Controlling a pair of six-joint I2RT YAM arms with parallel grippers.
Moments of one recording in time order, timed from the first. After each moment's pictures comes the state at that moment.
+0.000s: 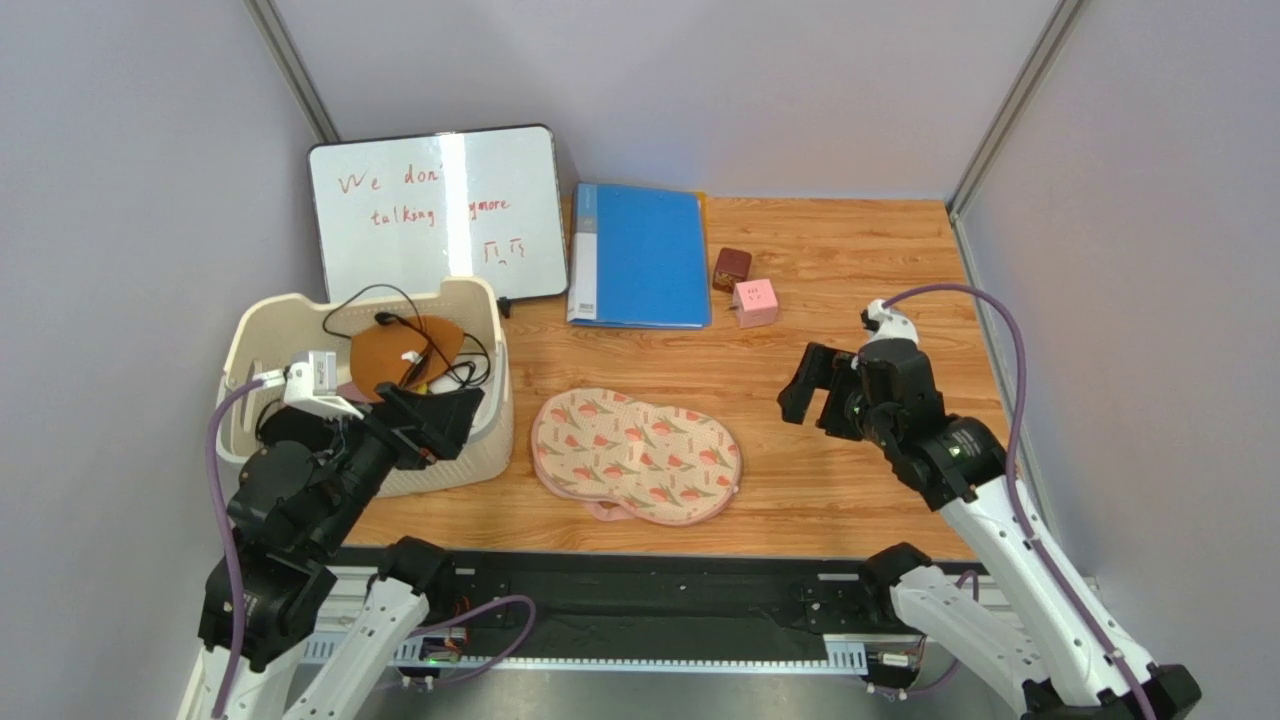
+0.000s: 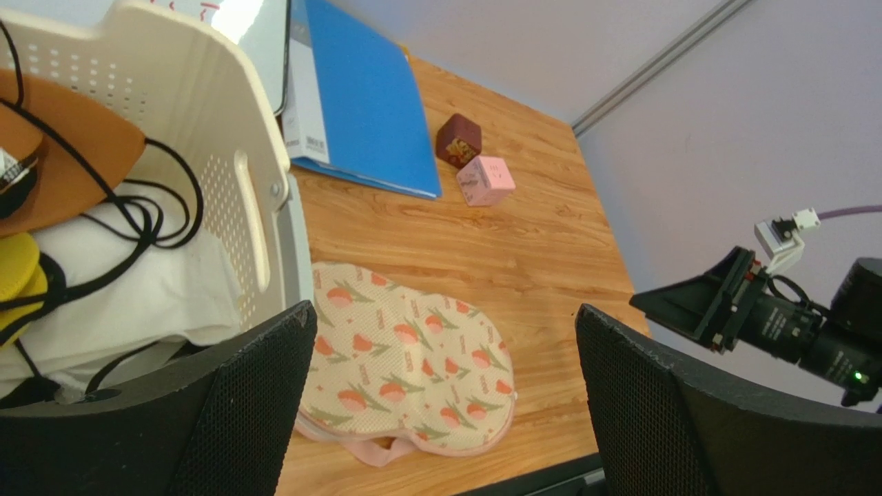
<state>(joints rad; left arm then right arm) -0.35 0.33 0.97 -0.73 0.00 -0.63 0.44 0.76 0.85 -0.77 0.13 0.56</state>
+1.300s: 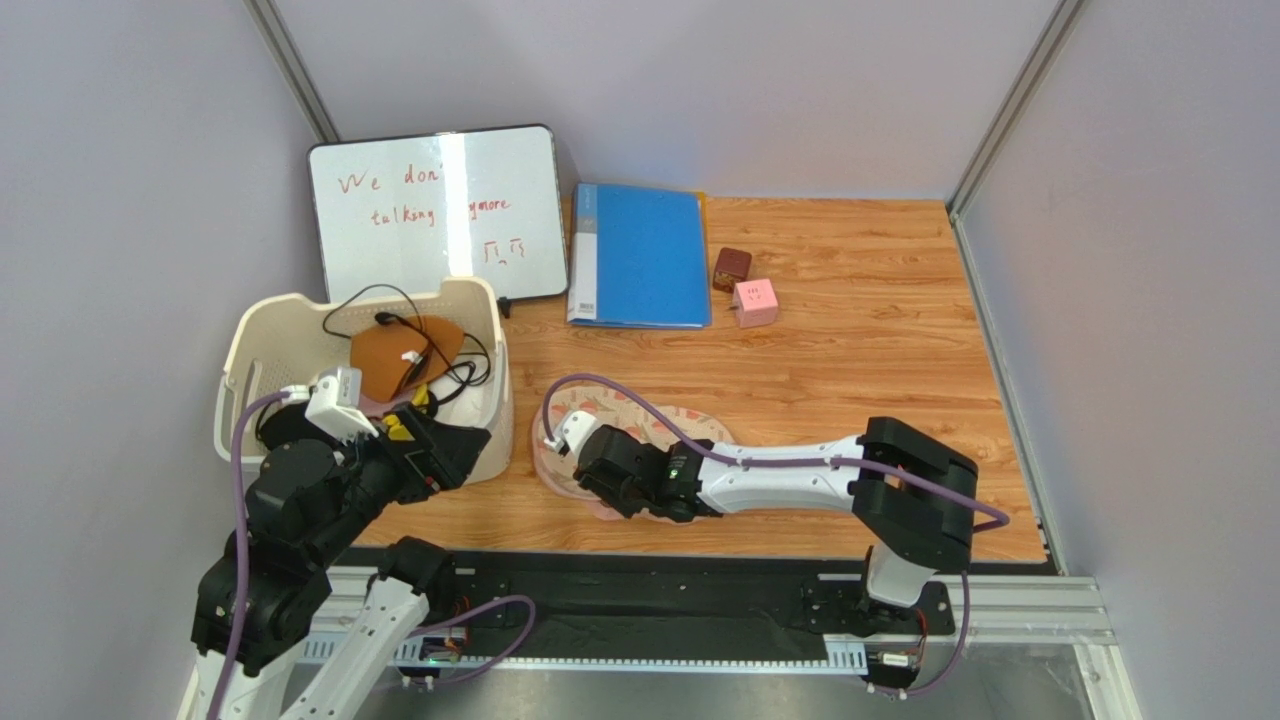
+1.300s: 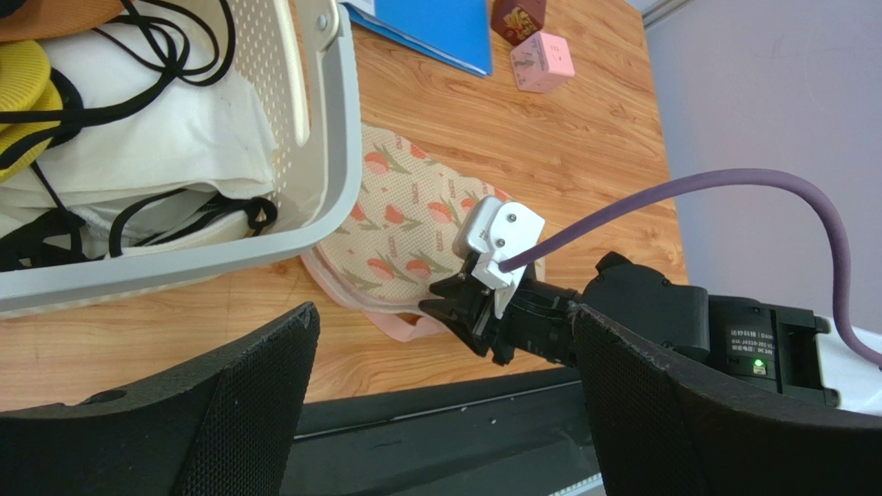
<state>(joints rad) -0.35 0.32 1.00 -1.03 0.06 -0.68 1.25 1.70 1.02 -0.23 0.22 0.14</state>
